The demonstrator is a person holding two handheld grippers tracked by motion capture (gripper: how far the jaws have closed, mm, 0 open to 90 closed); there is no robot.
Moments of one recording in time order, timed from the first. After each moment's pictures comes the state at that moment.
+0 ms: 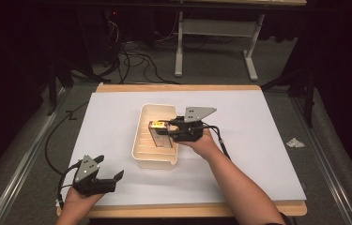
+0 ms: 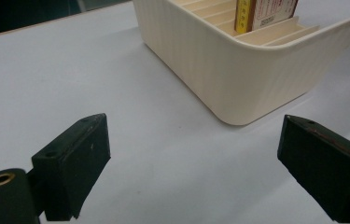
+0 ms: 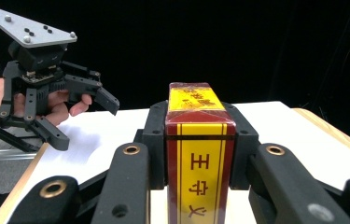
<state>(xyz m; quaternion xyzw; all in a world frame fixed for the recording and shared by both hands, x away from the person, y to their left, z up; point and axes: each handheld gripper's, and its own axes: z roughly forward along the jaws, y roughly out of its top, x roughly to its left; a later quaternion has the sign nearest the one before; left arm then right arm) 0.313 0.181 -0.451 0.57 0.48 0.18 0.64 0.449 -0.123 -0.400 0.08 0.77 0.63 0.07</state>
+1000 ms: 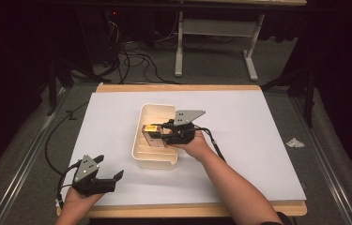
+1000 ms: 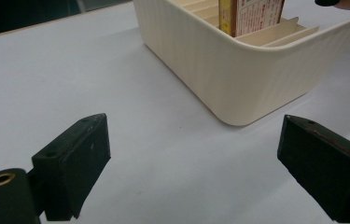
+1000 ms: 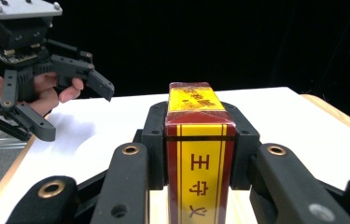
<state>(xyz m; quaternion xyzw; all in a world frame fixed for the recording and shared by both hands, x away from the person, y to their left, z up) 0.314 0.181 -0.450 0.57 0.49 0.18 0.64 0.452 -0.100 -0.414 0.09 0.79 0.60 0.07</state>
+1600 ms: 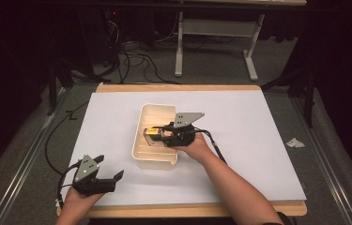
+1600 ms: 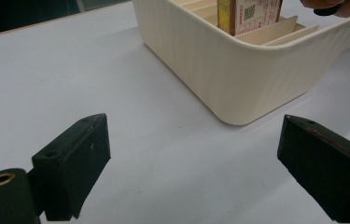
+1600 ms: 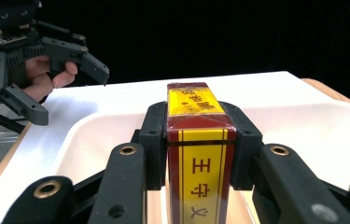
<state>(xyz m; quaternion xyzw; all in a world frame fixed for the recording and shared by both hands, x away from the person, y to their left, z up) 0.314 0.181 -0.451 0.57 0.48 0.18 0.64 0.452 -0.101 -0.426 0.10 0.80 0.59 0.07</state>
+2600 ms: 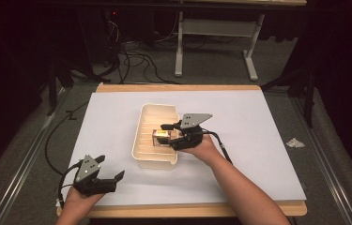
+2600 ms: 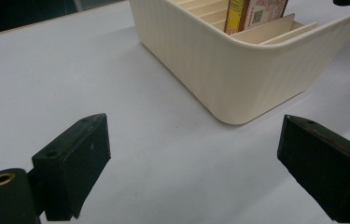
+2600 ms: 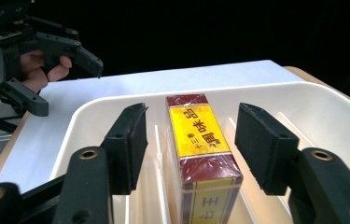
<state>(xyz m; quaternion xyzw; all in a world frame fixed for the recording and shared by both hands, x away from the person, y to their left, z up) 0.314 0.179 -0.452 0.58 0.48 0.18 0.64 0.441 -0.123 -0.420 0.13 0.81 0.57 0.09</state>
